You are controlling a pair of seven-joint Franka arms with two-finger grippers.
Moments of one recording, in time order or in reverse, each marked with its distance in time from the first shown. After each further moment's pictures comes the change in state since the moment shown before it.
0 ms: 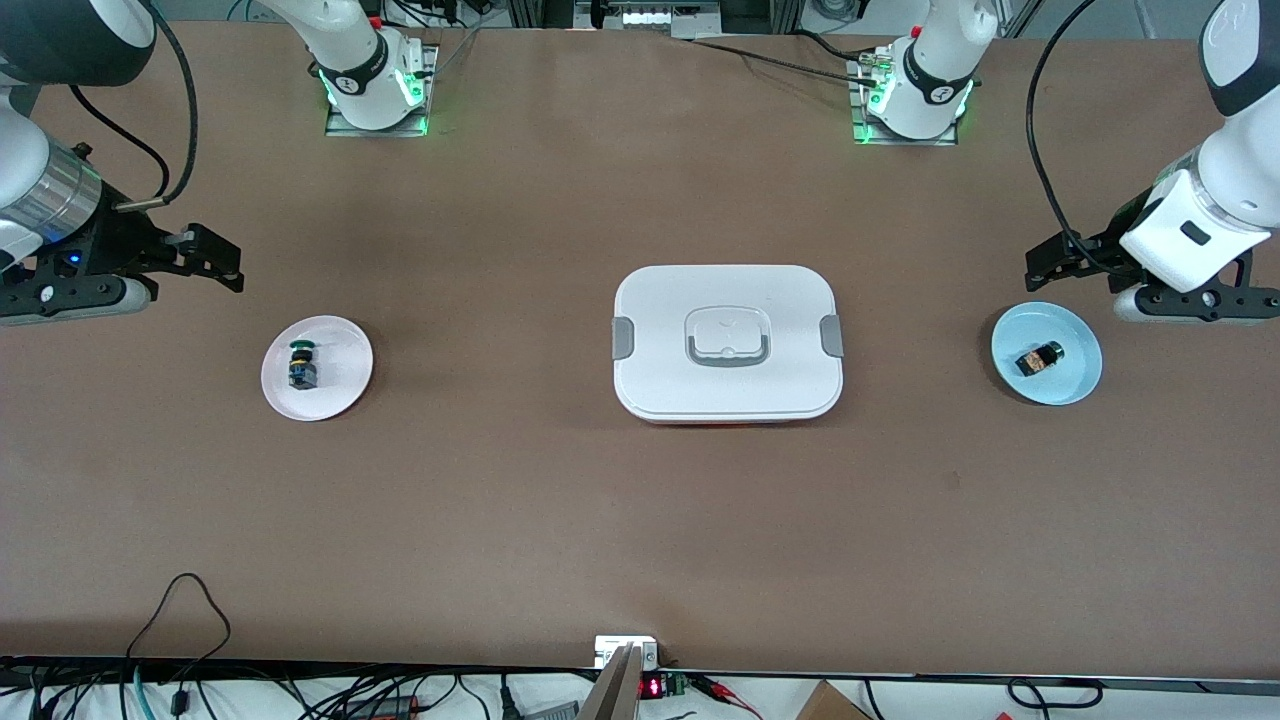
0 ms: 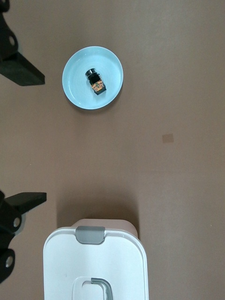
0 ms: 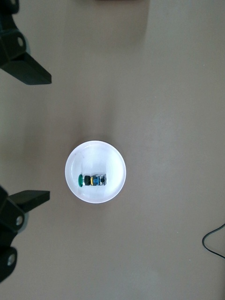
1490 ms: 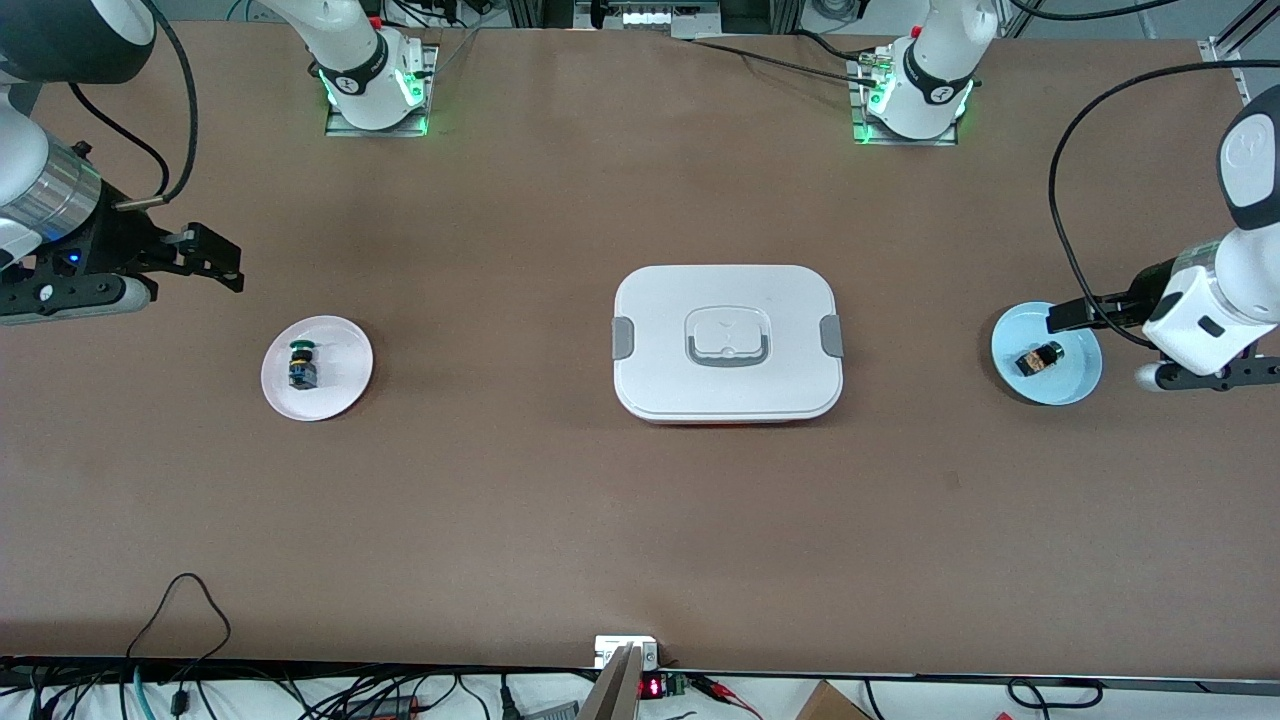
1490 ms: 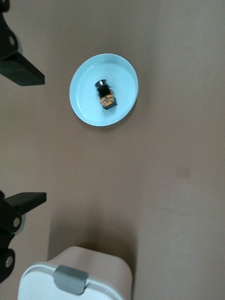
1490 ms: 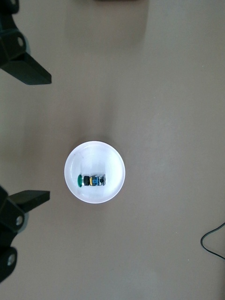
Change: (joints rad) left arm 0.102 0.170 0.014 0.053 0.000 -0.028 -0.055; right arm 0.001 0.000 0.001 0.004 0.000 0.000 0.000
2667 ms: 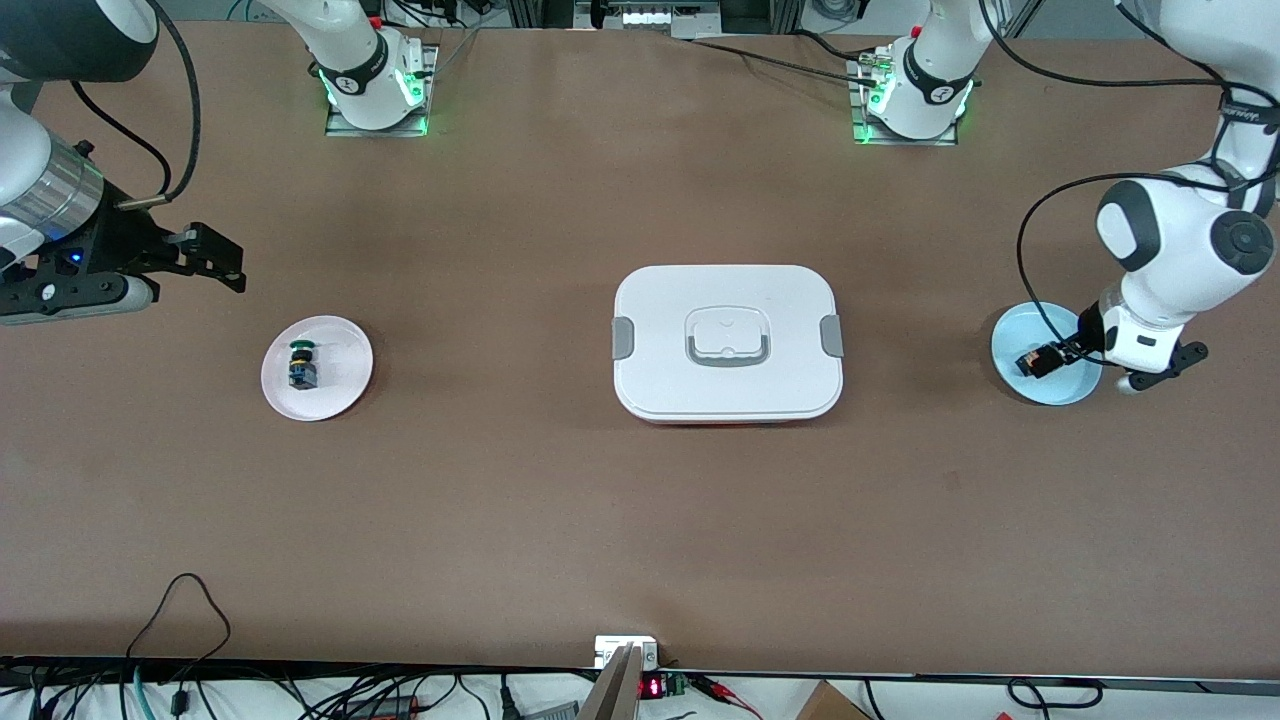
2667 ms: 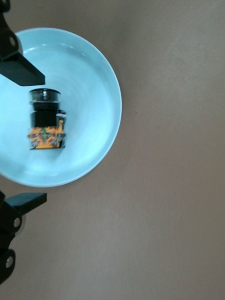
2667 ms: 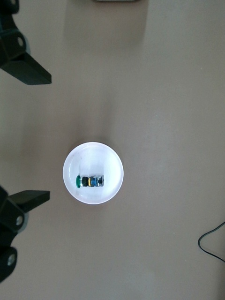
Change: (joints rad) left arm 0.194 0.071 0.004 -0.677 0.000 1.025 -0.106; right arm 0.001 0.000 0.004 0.002 0.000 0.005 0.000
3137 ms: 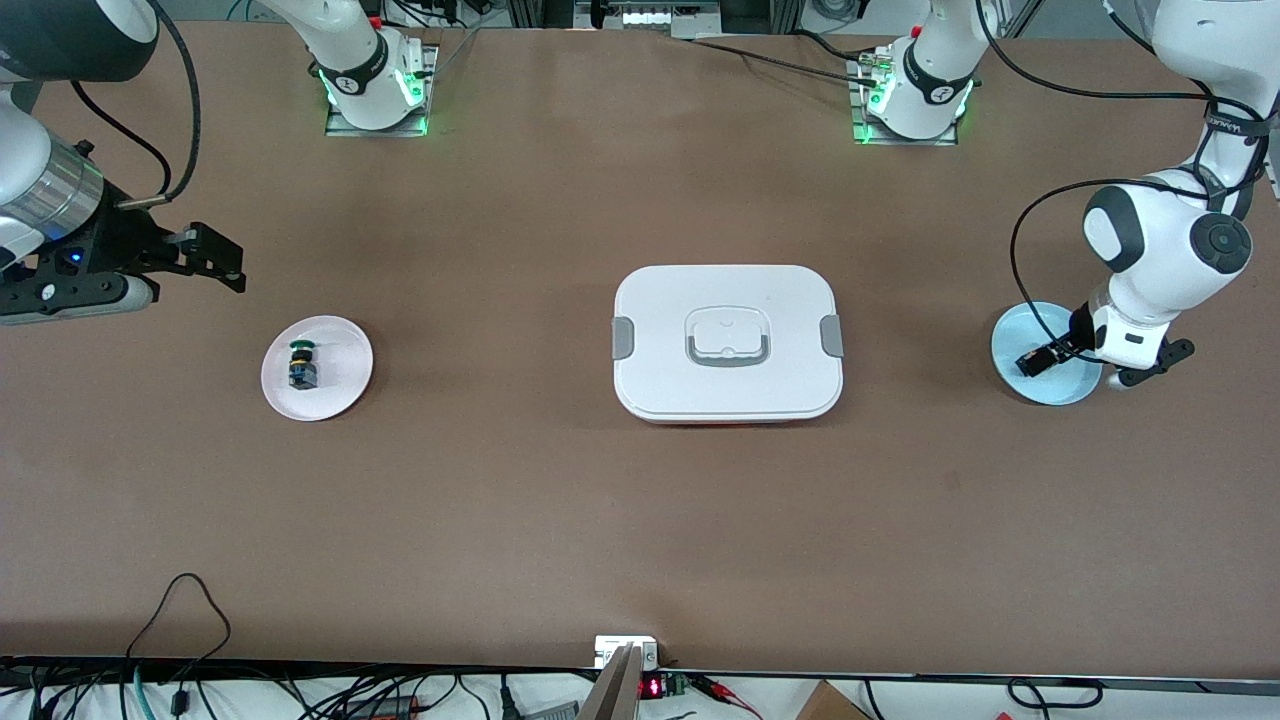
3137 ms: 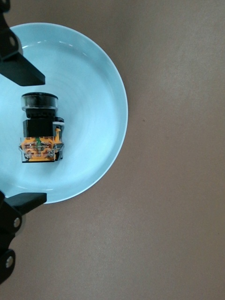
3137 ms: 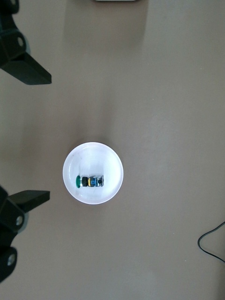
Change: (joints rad) left arm 0.012 0.022 -0.001 -0.015 0.000 0.038 0.007; right arm 0.000 0.000 0.000 0.001 0.000 0.000 0.000
